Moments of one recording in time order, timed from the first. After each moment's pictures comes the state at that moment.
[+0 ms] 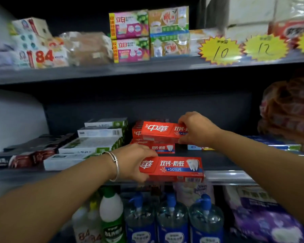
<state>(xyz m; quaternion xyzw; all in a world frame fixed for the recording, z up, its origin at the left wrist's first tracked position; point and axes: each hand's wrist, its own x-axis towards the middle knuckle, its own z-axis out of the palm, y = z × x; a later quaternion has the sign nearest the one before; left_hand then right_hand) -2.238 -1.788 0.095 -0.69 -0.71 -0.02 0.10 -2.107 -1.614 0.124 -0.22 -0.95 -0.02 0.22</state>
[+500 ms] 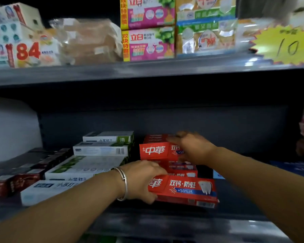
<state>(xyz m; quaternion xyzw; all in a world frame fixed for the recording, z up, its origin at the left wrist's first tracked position) -2.340 -1.722 0.087 -0.70 -0.71 -0.02 0.07 -2.242 -1.554 0.111 -0.16 -0.97 -0.12 0.13</state>
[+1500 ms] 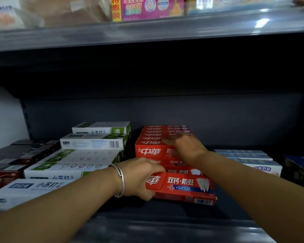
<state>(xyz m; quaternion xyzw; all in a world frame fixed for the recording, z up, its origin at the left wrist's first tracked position) -2.387 -1.687 0.059 -0.70 -0.71 -0.03 0.02 -2.300 -1.521 0.067 -0.20 -0.97 -0.10 0.12</state>
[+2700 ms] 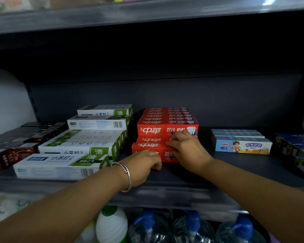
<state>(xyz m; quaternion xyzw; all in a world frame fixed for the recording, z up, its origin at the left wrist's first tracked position) -2.372 -1.704 0.017 -0.68 -0.73 -0.07 0.05 -2.257 -1.558 0.015 -0.14 -0.97 -0.03 0.21</state>
